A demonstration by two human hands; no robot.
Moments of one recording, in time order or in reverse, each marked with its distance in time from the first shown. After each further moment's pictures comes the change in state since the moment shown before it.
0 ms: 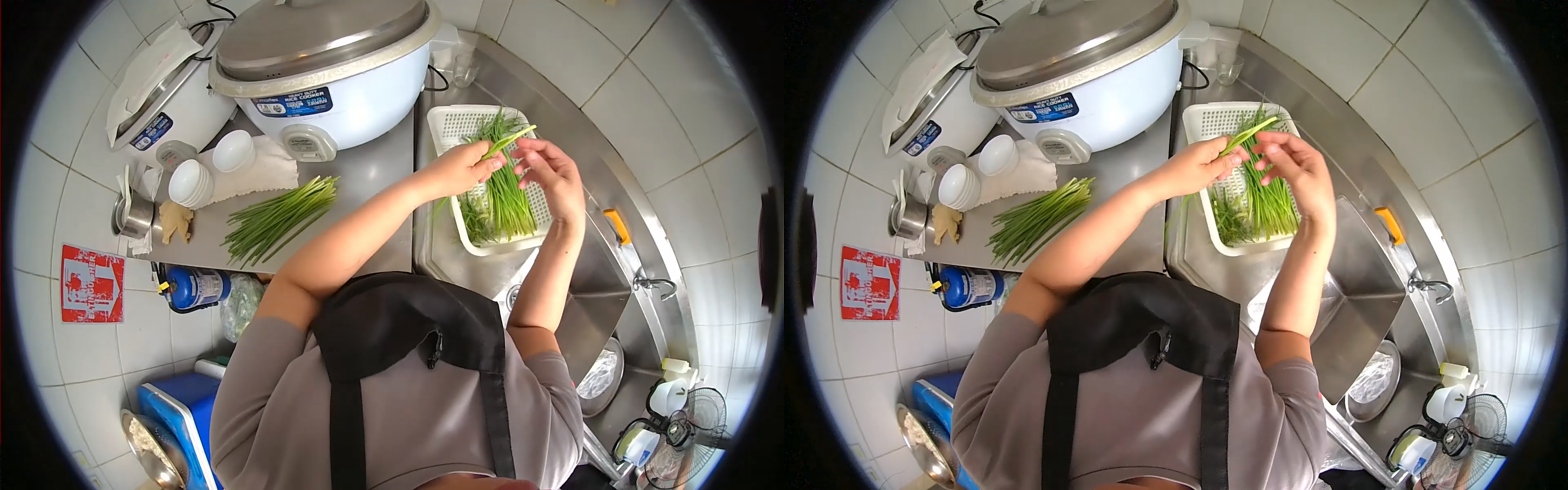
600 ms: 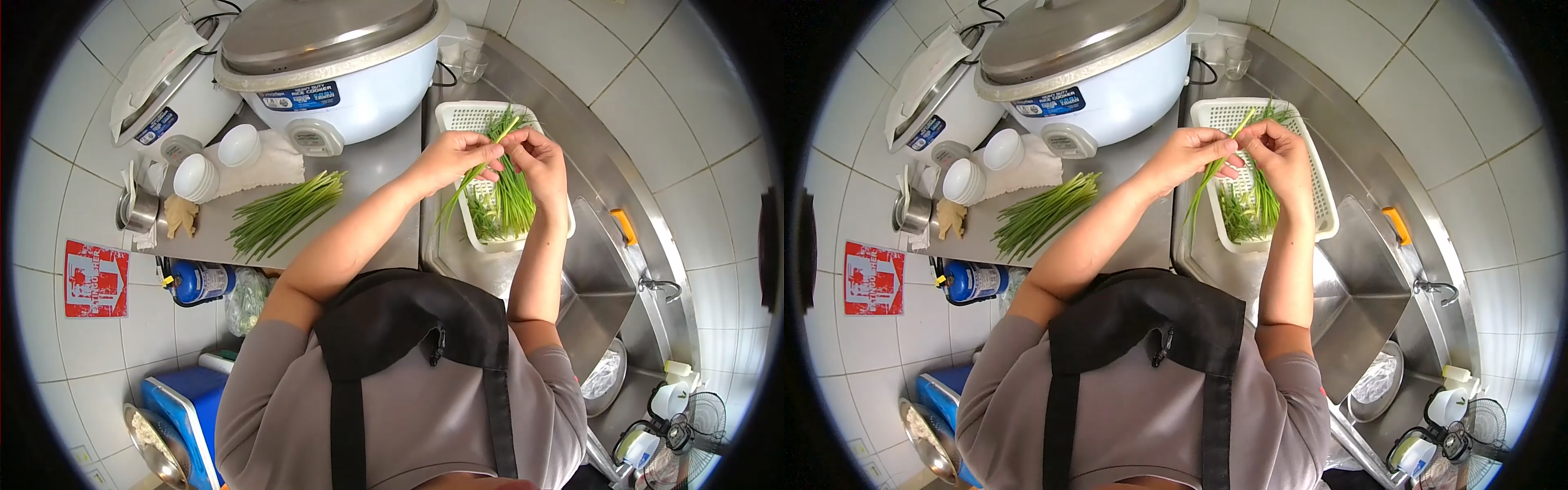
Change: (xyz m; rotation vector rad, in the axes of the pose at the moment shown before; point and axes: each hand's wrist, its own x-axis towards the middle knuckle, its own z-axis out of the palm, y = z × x) left_hand -0.018 0.014 -0.013 -0.508 0.089 -0.108; right_hand 0.021 0.016 0.033 -0.089 0.070 -0.089
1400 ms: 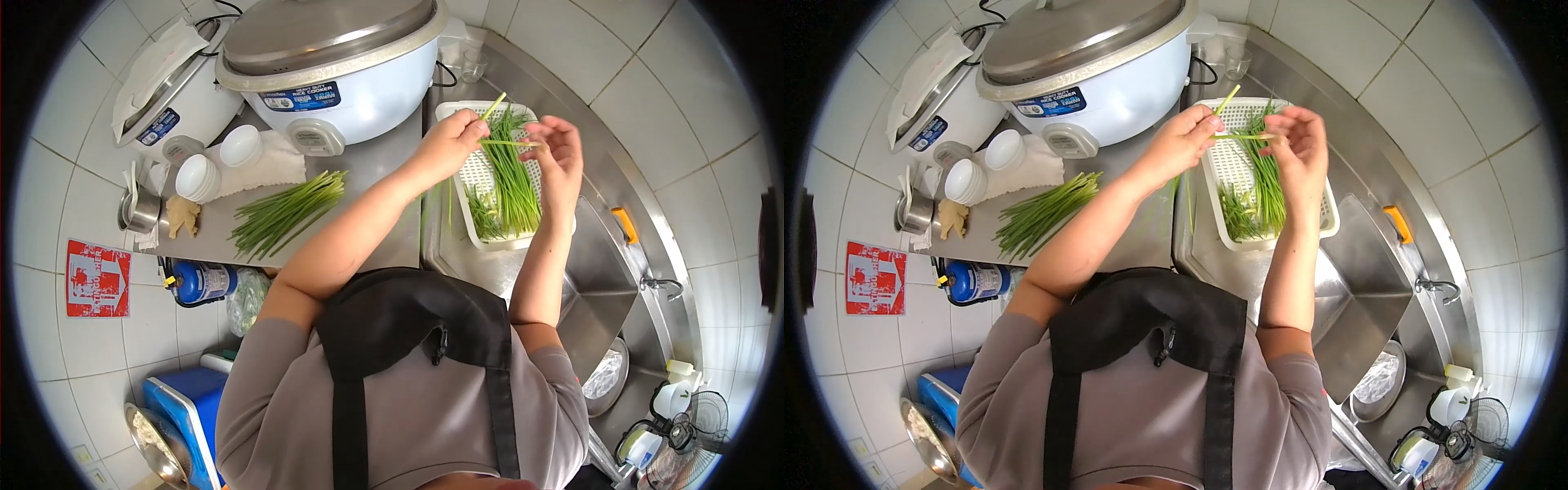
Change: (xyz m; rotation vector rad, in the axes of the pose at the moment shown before) left_hand -0.001 0.018 0.003 0.268 0.145 0.007; right_hand -0.011 -0.020 0.005 0.247 0.207 -0.124
